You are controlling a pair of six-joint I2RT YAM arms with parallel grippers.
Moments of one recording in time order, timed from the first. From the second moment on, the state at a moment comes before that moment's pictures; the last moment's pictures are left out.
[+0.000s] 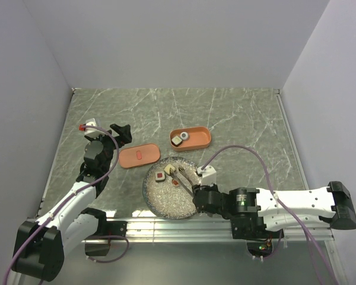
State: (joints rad) left arm -0.25 0.92 0.39 0.51 -0.21 -0.50; right arm 1.44 0.99 0.68 -0.64 0.56 0.87
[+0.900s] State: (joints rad) left arm -0.25 0.87 0.39 0.51 -0.21 -0.50; right arm 1.63 1.08 0.68 -0.75 0.62 1.14
